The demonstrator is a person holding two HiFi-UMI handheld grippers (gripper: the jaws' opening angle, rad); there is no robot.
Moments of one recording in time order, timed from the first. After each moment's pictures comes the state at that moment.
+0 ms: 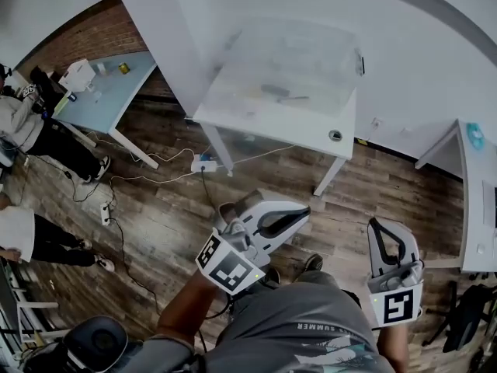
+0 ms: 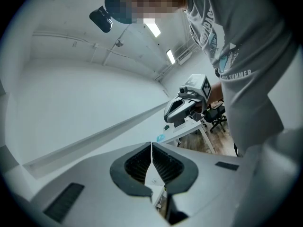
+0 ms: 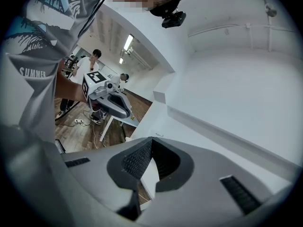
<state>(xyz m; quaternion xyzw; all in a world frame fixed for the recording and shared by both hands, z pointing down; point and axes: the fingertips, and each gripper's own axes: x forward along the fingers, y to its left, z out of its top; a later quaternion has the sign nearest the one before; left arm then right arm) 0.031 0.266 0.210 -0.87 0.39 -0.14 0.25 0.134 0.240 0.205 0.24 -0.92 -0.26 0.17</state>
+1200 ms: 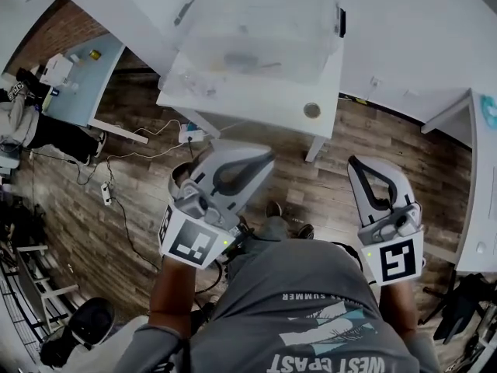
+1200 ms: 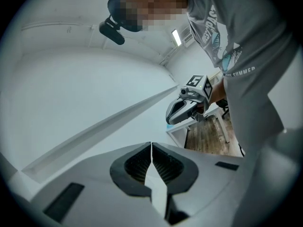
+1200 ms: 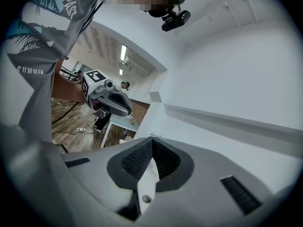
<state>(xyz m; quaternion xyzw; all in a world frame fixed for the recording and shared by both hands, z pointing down) 0.047 0.071 0.213 -0.84 0.44 -0.21 0.24 0.149 0.030 0.226 0.19 -0.95 -0.21 0.12</state>
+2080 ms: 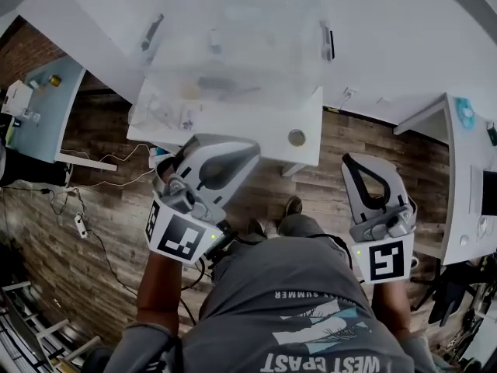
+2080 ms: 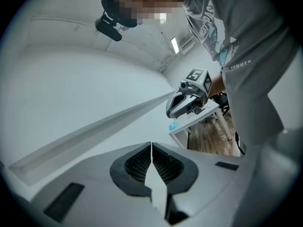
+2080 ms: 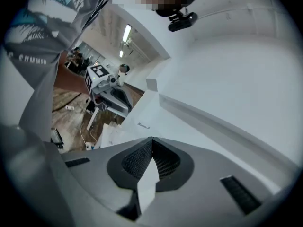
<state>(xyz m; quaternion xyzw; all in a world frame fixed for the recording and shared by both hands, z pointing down) -0.049 -0.026 0.222 -0.86 0.41 -0.18 0.26 0.065 -0.051 0.219 0.24 -0.90 -0.29 0.20</state>
